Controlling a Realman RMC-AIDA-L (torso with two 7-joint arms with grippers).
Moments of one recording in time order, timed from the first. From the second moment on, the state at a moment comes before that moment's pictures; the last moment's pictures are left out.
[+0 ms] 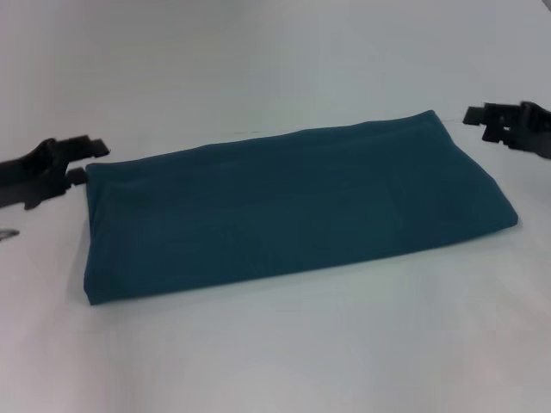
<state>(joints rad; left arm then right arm) -0.61 -2.05 0.63 0.76 2.07 1.10 -2.55 0.58 1.91 -0.62 -0.69 -1.97 -1.20 2.35</state>
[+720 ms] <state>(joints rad) -0.39 -2.11 0.42 0.61 1.94 1.39 -2.59 0.37 1.90 -0.55 -0.62 -1.87 -1.53 2.20</state>
